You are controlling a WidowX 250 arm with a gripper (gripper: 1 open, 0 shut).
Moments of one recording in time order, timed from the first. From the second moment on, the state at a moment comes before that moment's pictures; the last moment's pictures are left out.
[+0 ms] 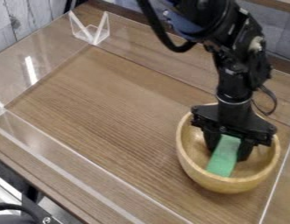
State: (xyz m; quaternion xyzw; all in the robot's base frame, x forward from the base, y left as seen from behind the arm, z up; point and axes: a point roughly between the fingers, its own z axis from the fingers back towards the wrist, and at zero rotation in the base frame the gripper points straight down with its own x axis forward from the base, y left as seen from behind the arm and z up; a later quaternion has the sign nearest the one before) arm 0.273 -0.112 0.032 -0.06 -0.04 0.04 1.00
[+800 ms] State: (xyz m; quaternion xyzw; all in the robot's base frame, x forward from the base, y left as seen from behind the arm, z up) arm 0.271 -0.112 0.118 -0.08 -0.11 0.07 0.99
